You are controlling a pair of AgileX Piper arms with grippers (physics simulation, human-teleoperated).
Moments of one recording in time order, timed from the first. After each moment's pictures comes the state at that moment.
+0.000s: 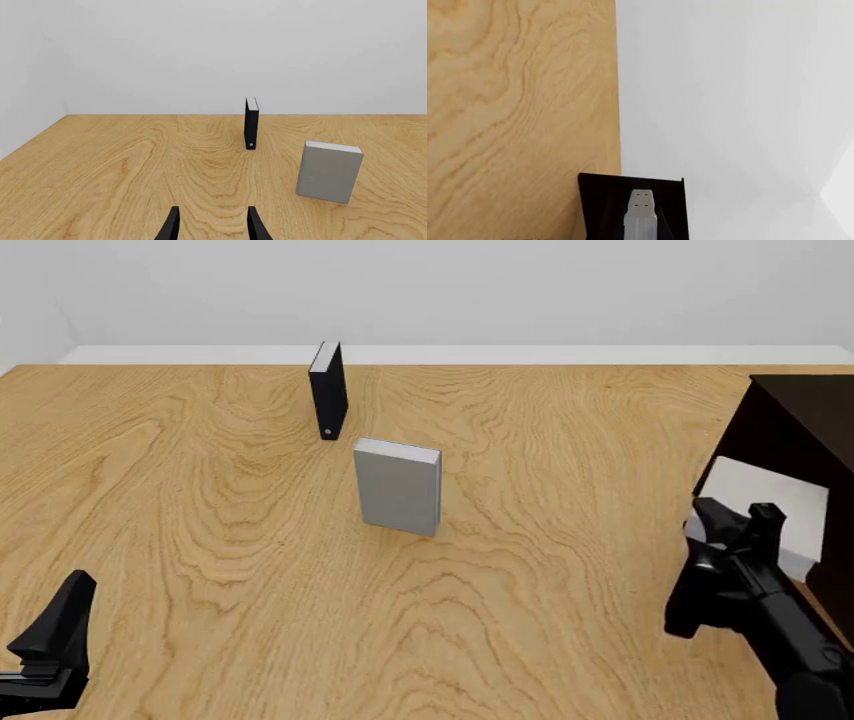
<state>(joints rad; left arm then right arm) 0.00 0.00 0.00 0.00 0.00 0.00 1.51 -0.12 -1.21 -1.59</state>
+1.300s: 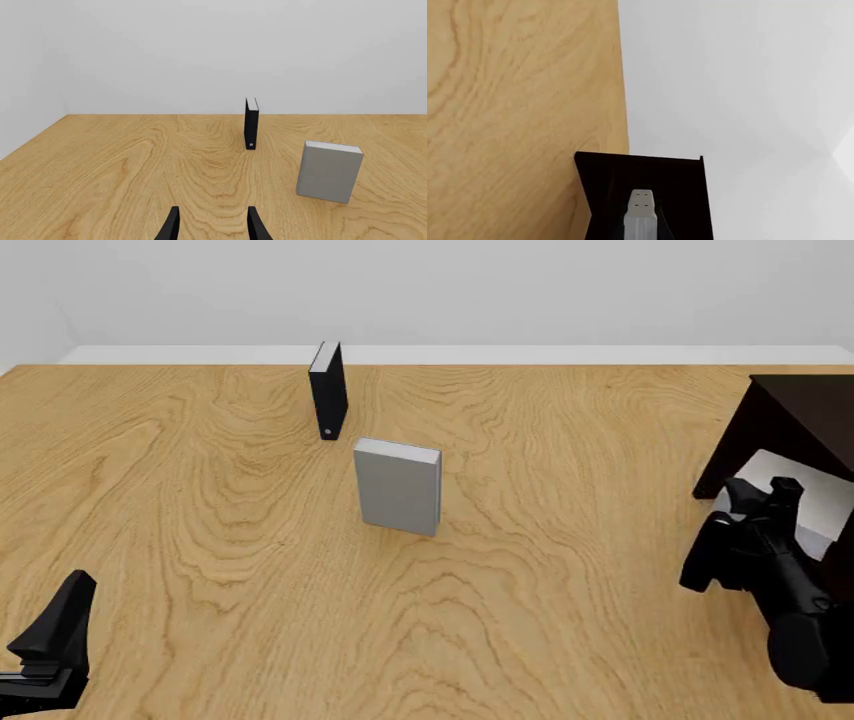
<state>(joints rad) 0.00 0.00 0.00 0.00 0.00 -0.17 1.72 -0.31 -1.21 -1.57</state>
